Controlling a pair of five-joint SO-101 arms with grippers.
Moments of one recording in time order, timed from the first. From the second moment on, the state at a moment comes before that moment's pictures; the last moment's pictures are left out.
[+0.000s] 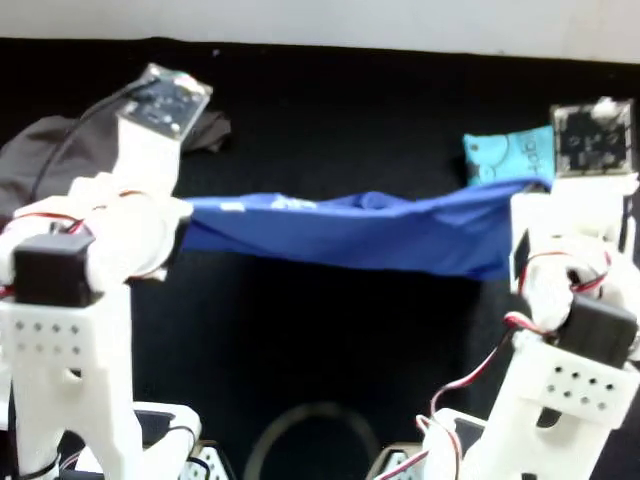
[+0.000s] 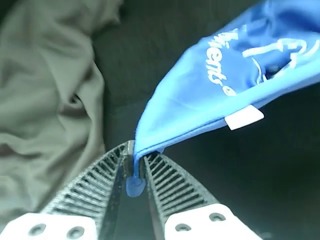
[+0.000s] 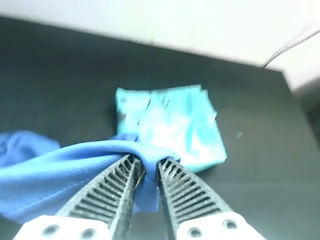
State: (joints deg) left arm -2.9 -37.2 -0.5 90.9 -18.9; right arm 13.1 -44.3 13.1 66.5 23.0
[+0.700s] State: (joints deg) left arm -8.8 -37.9 -27.9 96.0 -18.9; right arm 8.2 -8.2 -68.0 93.0 18.9
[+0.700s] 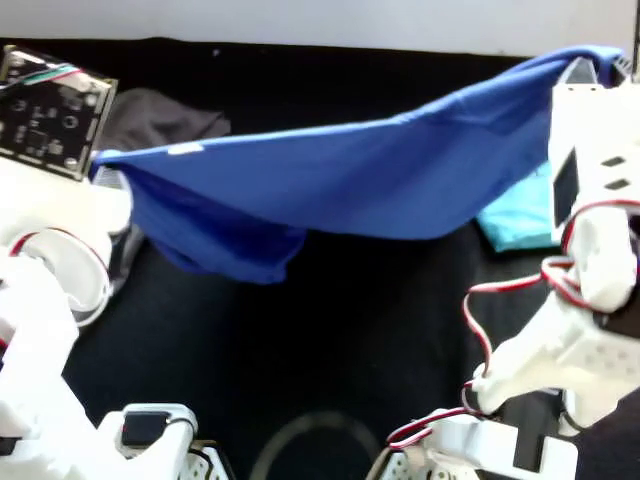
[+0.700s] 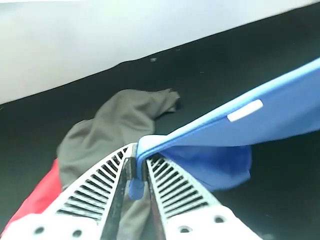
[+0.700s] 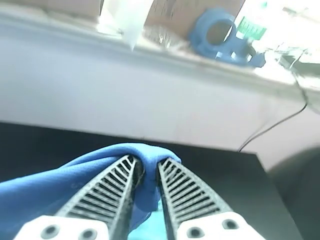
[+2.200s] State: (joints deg) left arm -10.4 -53.3 -28.9 100.0 -18.9; right arm 8.0 -21.0 -84.7 91.6 18.9
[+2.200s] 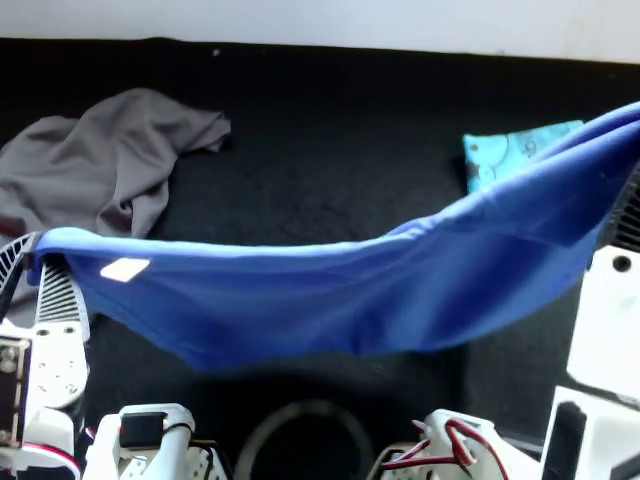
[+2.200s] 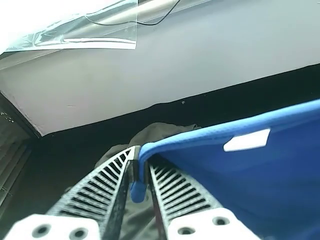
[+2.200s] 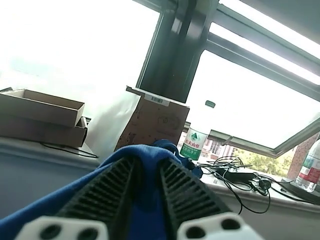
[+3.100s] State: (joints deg) left arm -14.7 -60.6 -29.1 95.6 -18.9; right arm 12.0 -28.1 -85.7 90.5 18.9
